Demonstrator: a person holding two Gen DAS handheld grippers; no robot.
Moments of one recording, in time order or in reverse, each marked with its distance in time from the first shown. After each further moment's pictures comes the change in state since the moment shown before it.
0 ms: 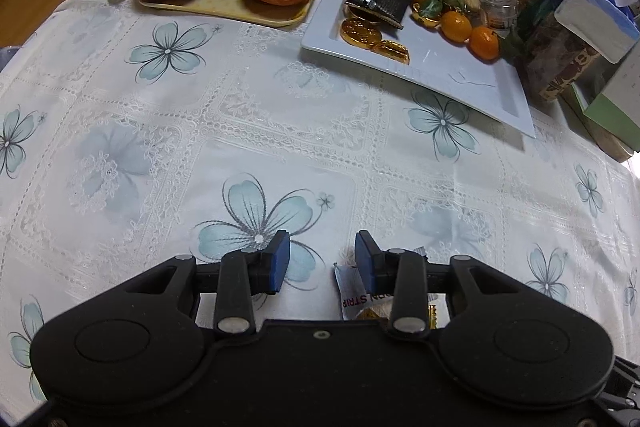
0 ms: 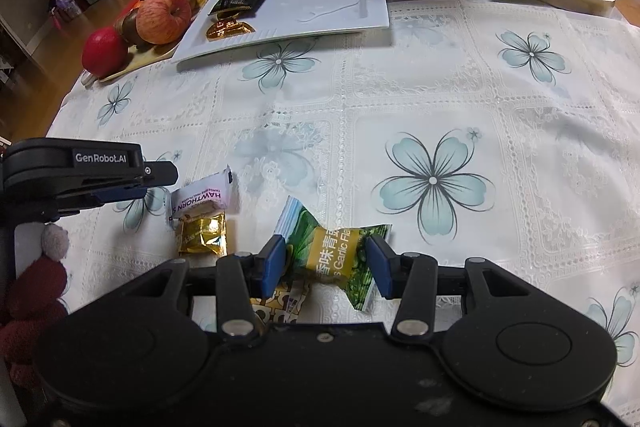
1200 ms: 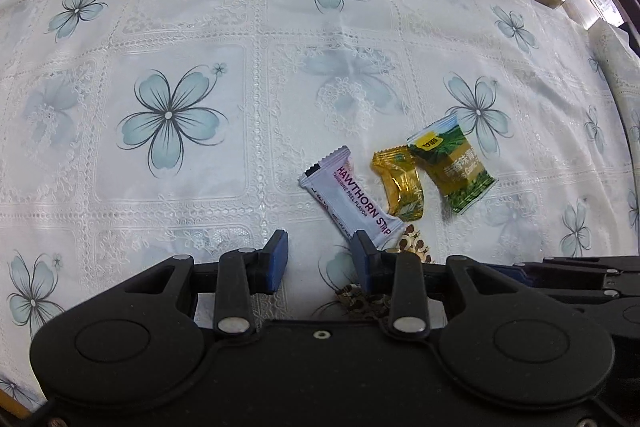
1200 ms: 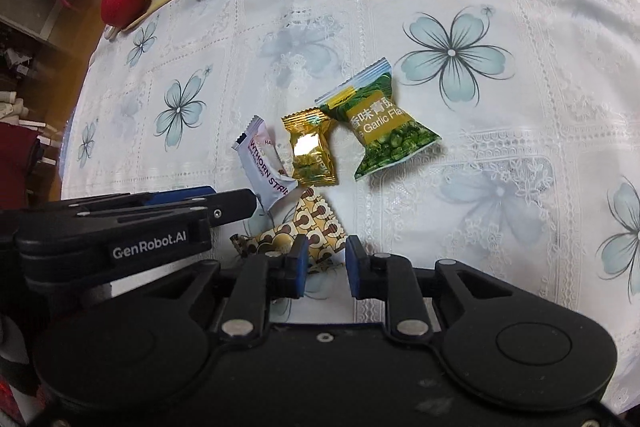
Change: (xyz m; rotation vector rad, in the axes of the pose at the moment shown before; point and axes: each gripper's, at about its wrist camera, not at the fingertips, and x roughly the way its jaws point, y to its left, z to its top) left arm -0.029 -0.045 -0.051 0.275 0.254 -0.091; right arm -0.014 -0.014 -0.027 0.113 0.271 0.150
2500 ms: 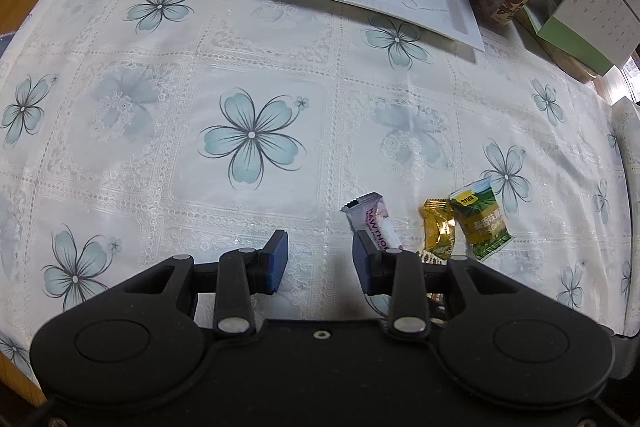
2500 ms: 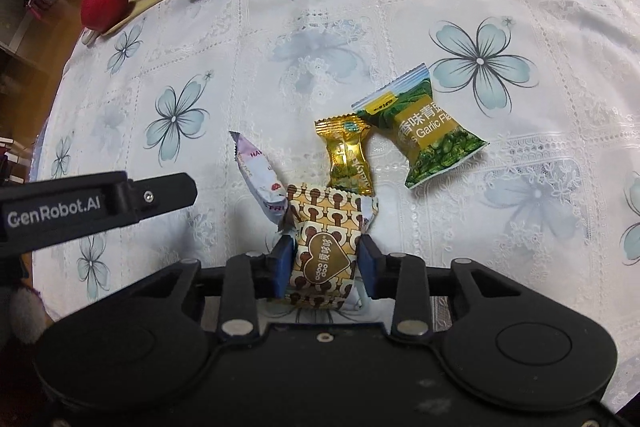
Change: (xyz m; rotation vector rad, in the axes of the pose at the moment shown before) left arm -0.027 0.035 0.003 -0.166 -0.076 0.033; right arm 0.025 0.052 -0.004 0.012 -0.050 -0.119
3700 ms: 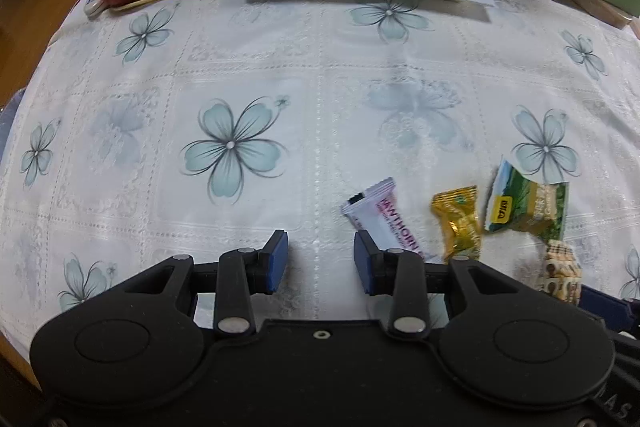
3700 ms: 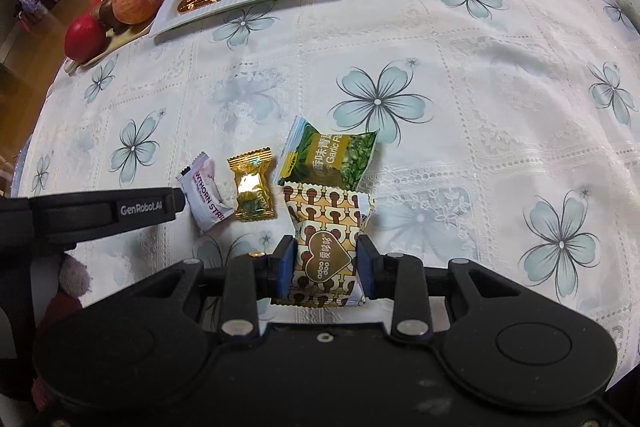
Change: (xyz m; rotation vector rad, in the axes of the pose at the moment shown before) left arm 0.034 -0.043 -0.007 0.115 -0.004 0.228; right arm -0.045 -0.051 -0.006 -0.008 -0.116 -0.078
